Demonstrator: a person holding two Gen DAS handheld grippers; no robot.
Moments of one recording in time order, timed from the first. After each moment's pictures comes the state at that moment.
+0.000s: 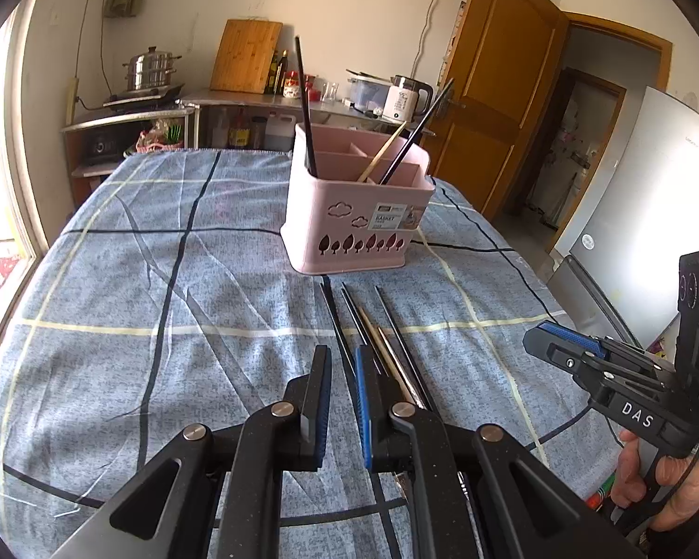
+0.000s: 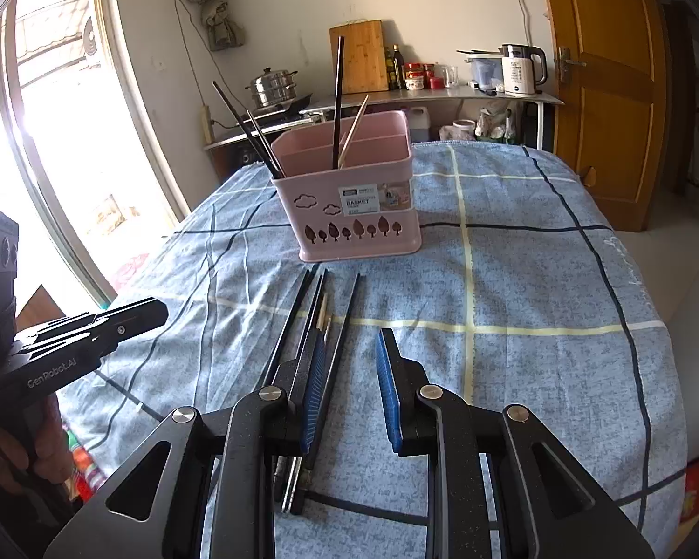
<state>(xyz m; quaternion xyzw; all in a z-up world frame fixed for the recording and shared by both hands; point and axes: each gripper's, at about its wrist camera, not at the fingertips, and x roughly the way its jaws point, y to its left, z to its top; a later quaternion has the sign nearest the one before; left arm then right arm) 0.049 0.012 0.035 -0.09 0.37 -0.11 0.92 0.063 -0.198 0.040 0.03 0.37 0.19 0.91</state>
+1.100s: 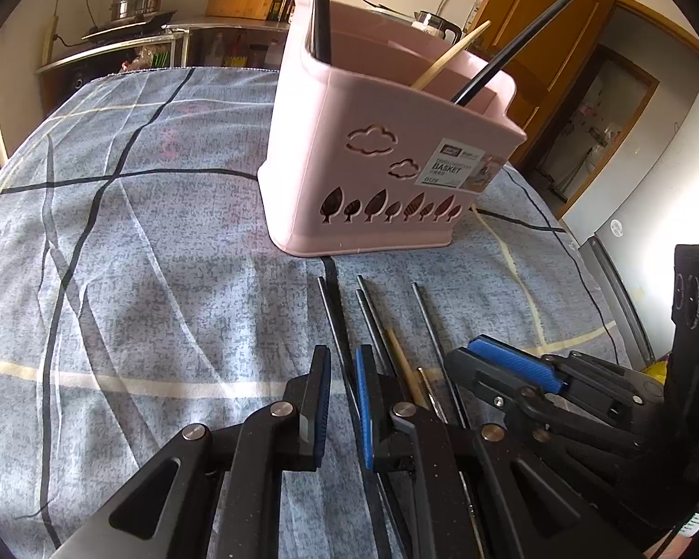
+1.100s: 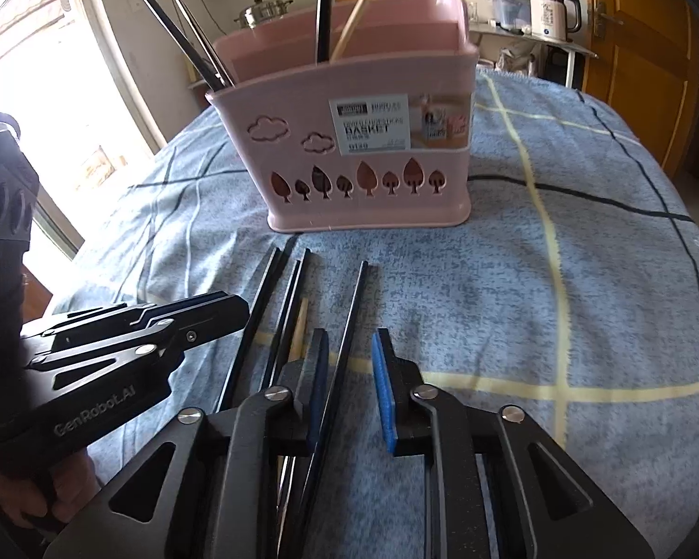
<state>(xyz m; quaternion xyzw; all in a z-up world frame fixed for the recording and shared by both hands) 0.171 -0.009 -0.045 -0.11 0.47 -0.12 0.87 0.167 -0.147 -0.033 0.00 0.46 0.19 0.86</state>
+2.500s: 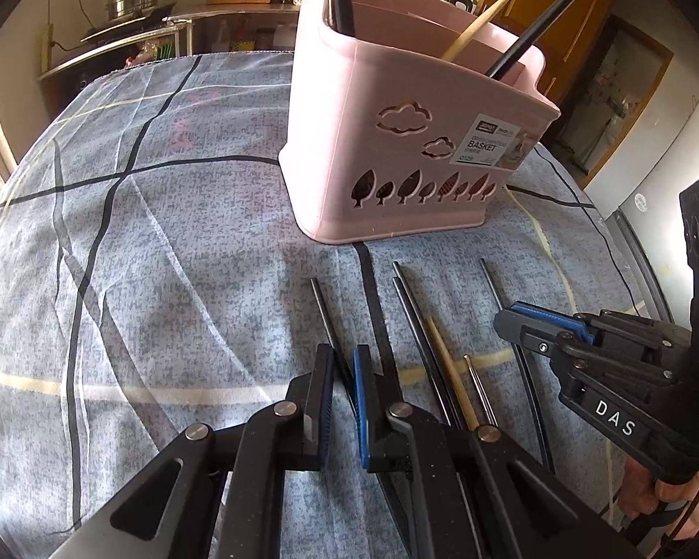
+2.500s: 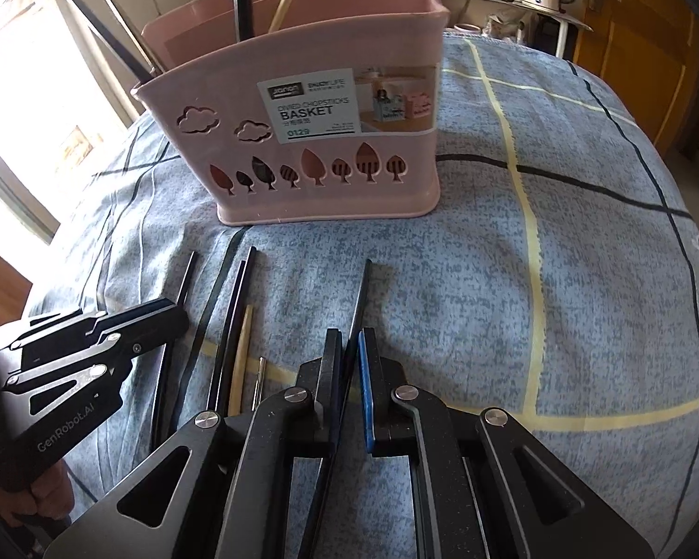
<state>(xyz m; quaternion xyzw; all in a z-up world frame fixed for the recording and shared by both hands) 0.184 -0.005 -0.047 -0.07 0.50 -0.10 0.86 0.197 -0.154 -0.038 -0.01 0.52 0.16 0.84</state>
